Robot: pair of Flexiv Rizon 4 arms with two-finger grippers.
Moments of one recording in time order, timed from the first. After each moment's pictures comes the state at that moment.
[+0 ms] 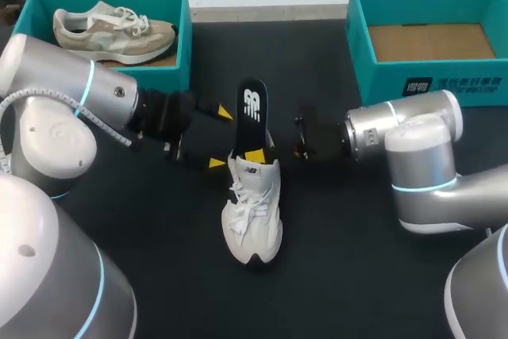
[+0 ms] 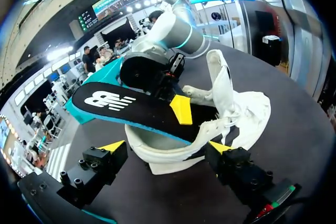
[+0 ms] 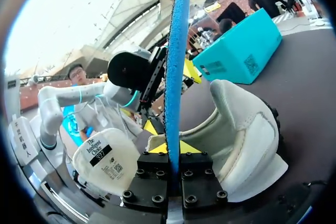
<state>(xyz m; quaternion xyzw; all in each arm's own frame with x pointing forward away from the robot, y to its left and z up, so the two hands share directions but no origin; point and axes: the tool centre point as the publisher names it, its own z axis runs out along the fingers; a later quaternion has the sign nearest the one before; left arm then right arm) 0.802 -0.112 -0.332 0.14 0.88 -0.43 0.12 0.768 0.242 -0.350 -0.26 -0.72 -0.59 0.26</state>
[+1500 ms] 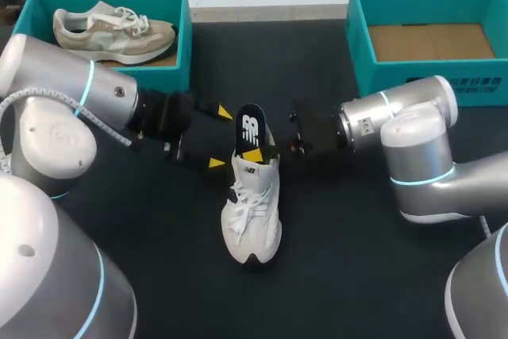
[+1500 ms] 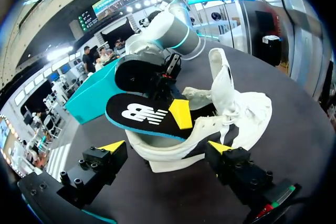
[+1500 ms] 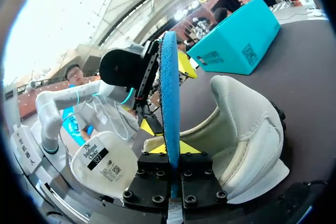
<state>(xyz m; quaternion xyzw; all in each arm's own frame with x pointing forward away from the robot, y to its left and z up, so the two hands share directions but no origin) 0.802 -0.112 -0.332 0.14 0.88 -0.43 0.12 0.773 0.245 -0.351 -0.27 -0.74 -0.55 0.28</state>
